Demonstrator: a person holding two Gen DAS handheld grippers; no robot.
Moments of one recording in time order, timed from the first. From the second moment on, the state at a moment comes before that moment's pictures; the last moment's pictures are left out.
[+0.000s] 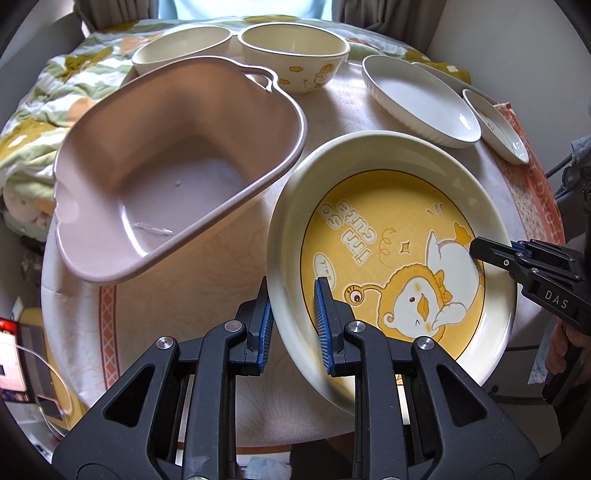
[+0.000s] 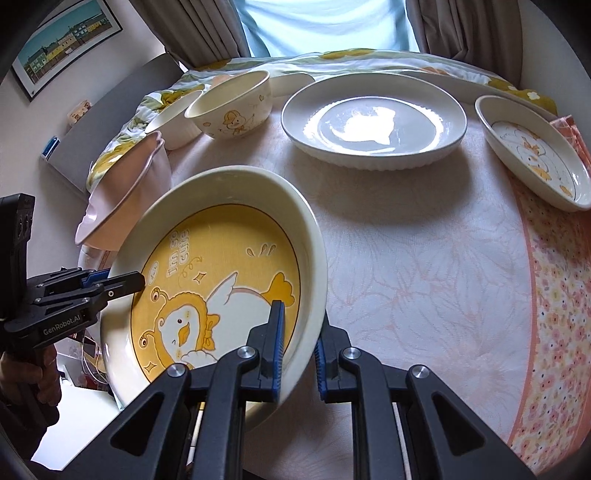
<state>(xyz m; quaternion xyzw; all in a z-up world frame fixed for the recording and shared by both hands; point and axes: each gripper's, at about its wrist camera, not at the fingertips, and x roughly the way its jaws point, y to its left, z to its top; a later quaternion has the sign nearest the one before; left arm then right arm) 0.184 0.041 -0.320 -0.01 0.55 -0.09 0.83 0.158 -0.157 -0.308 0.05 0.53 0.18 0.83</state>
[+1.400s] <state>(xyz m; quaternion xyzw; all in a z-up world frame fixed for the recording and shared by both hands) 0.179 0.060 -0.149 -0.04 0.40 -0.03 0.92 0.148 -0.222 -0.133 0.03 0.36 0.10 0.93</state>
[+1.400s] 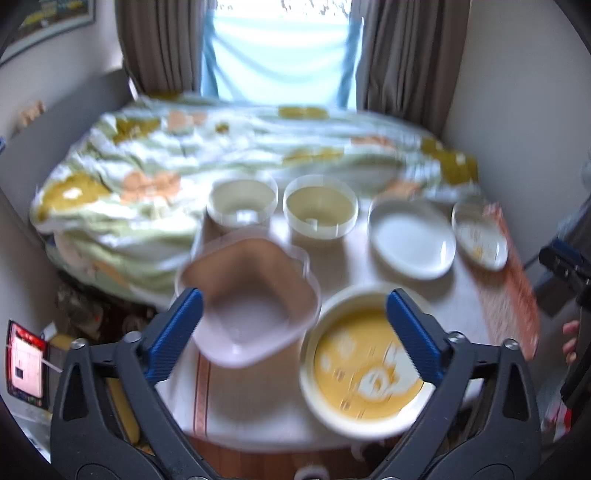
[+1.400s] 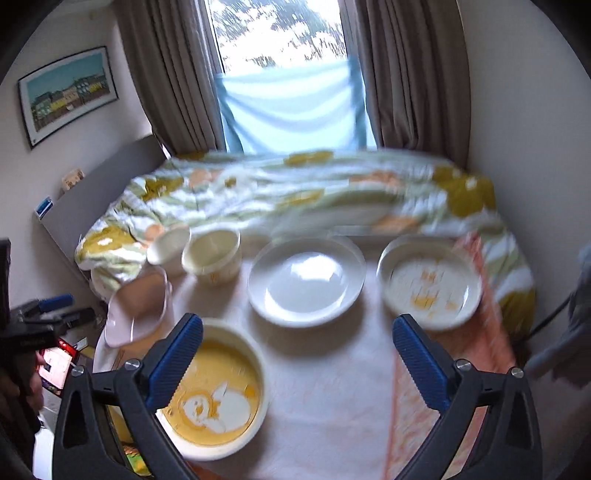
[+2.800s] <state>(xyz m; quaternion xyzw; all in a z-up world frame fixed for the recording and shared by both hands) 0.349 -0.099 -0.335 -0.20 0.60 0.06 0.77 0.419 -0.255 -0.315 -0.10 0.61 0.38 0.69</state>
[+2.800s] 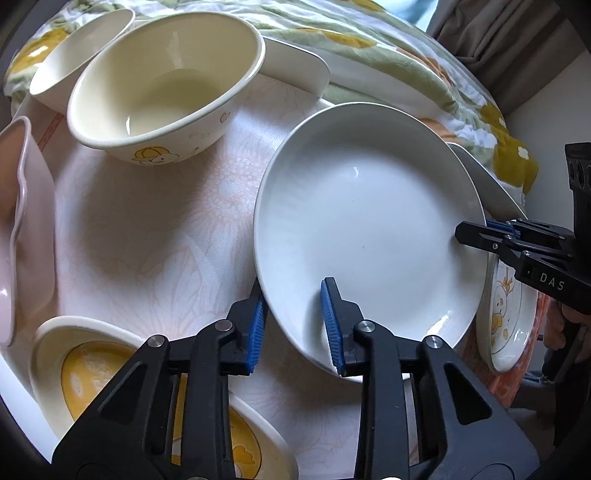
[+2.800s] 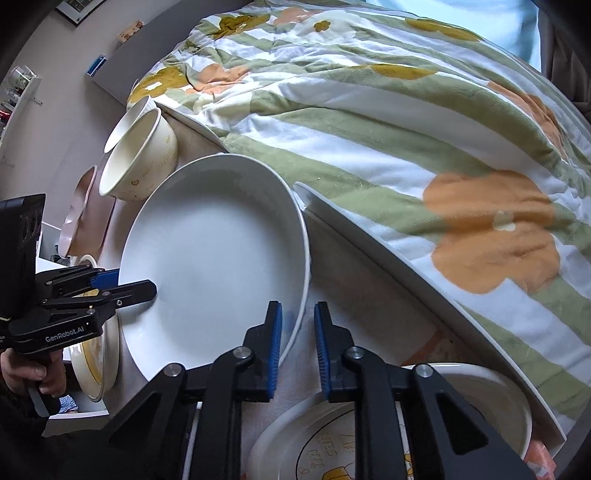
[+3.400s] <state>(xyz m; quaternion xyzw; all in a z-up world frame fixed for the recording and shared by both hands) 0.340 -0.098 -0.314 -0.17 0.58 0.09 0.79 0.408 -0.250 -0.308 -0.11 0.59 0.40 0.70</state>
